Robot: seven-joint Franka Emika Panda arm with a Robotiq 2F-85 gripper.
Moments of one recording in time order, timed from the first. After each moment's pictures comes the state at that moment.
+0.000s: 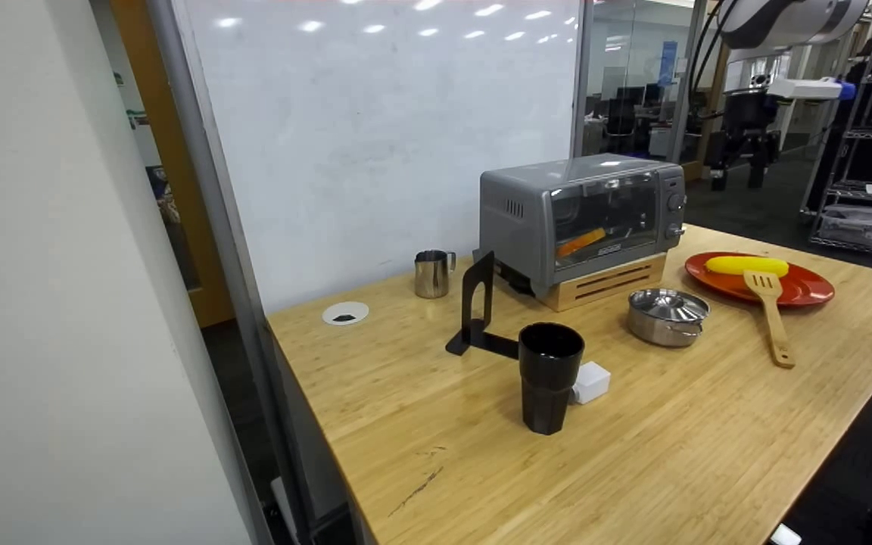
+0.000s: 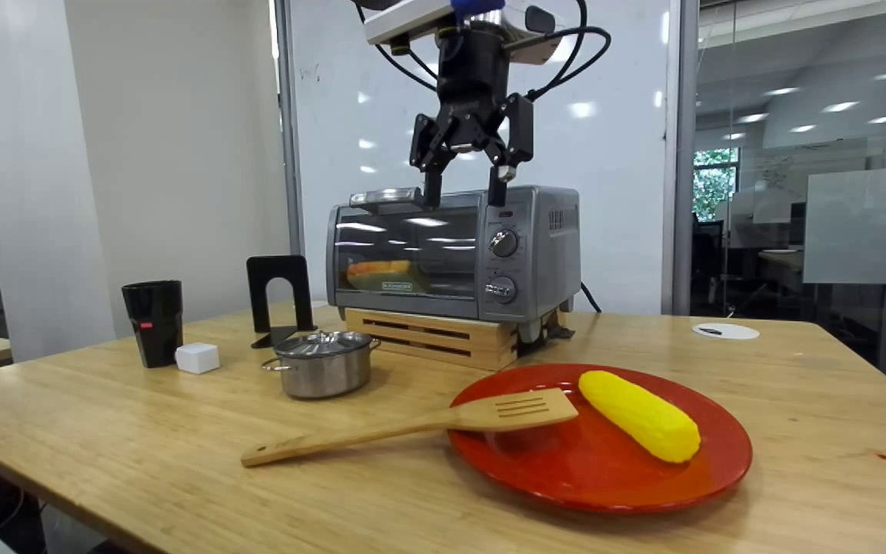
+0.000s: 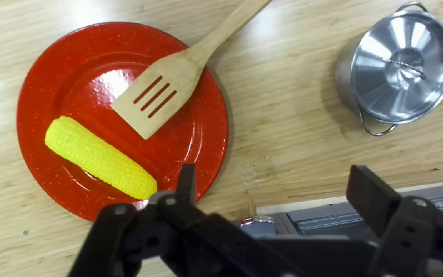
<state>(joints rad) -0.32 0.32 -0.28 -1.65 0.10 1.83 -0.28</state>
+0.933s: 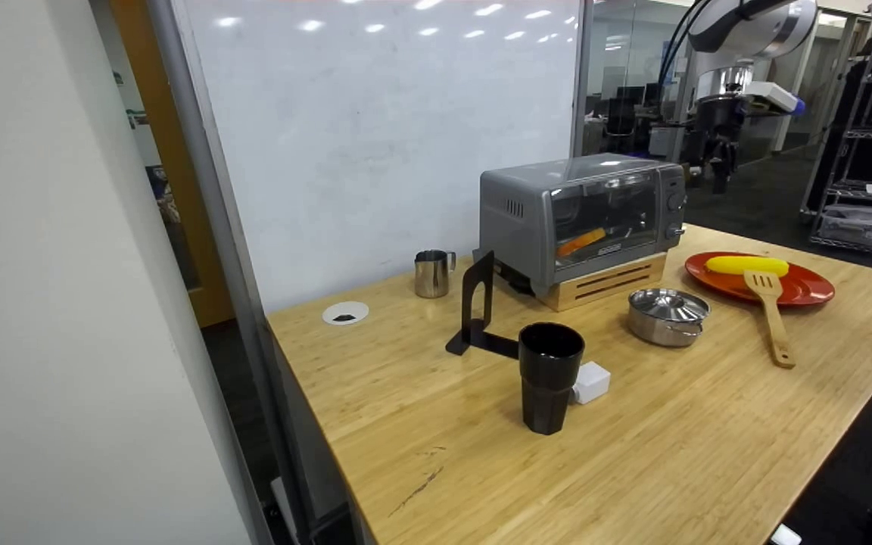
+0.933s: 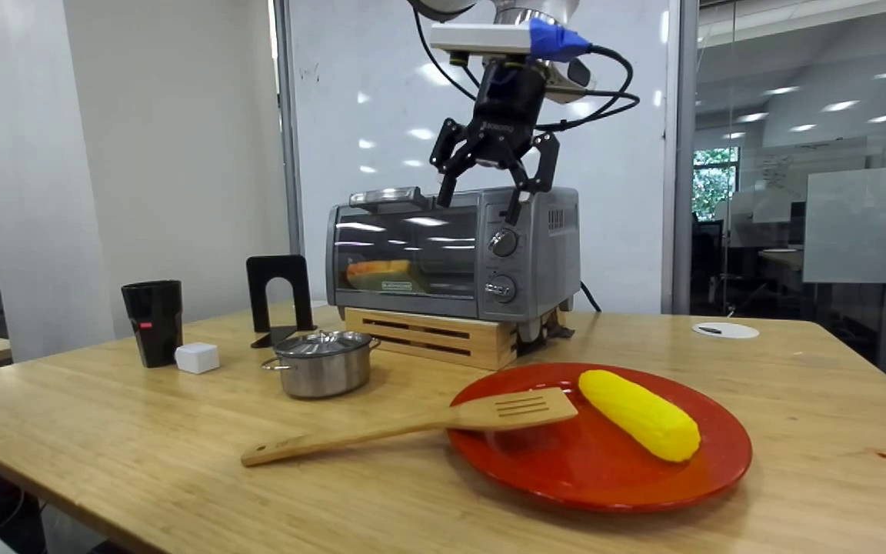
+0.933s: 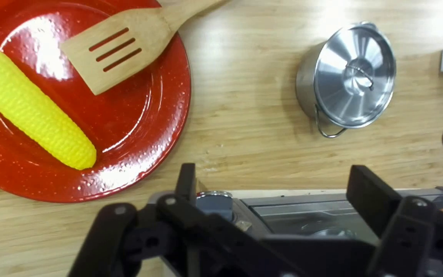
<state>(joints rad) -0.49 0.62 -0.15 -1.20 0.23 1.51 -0.52</state>
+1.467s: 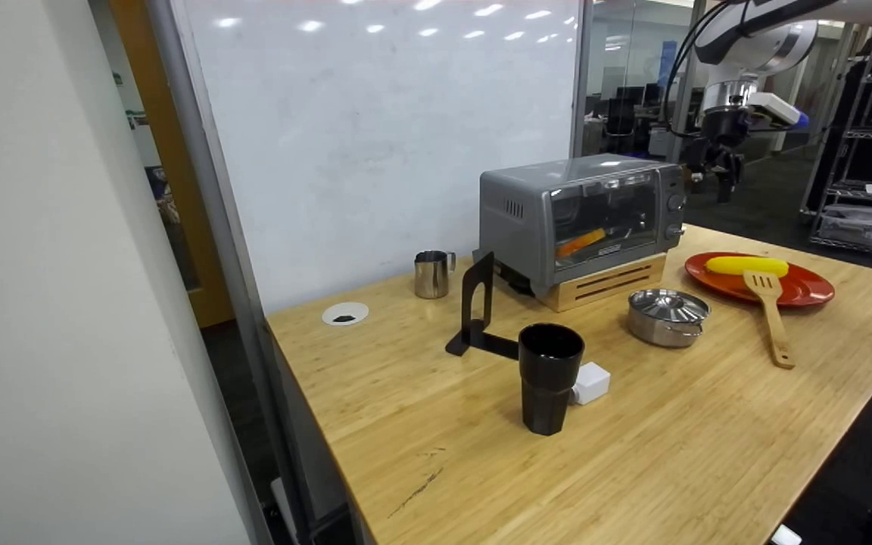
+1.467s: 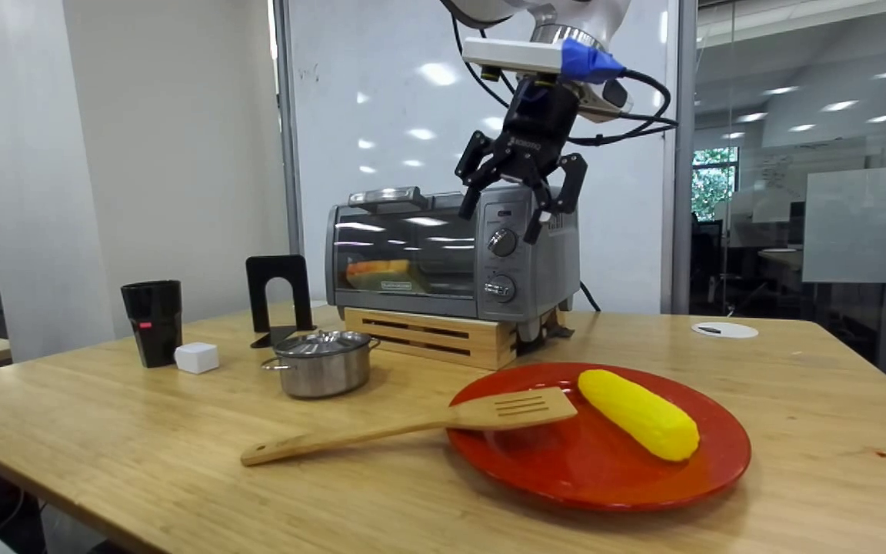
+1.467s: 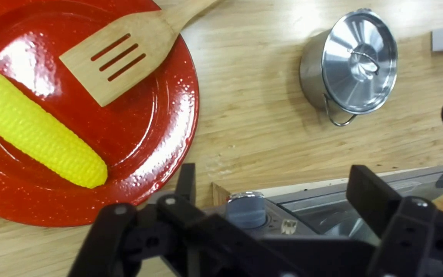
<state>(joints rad) -0.56 0.76 -0.14 -1.03 0.29 1.42 -0.46</state>
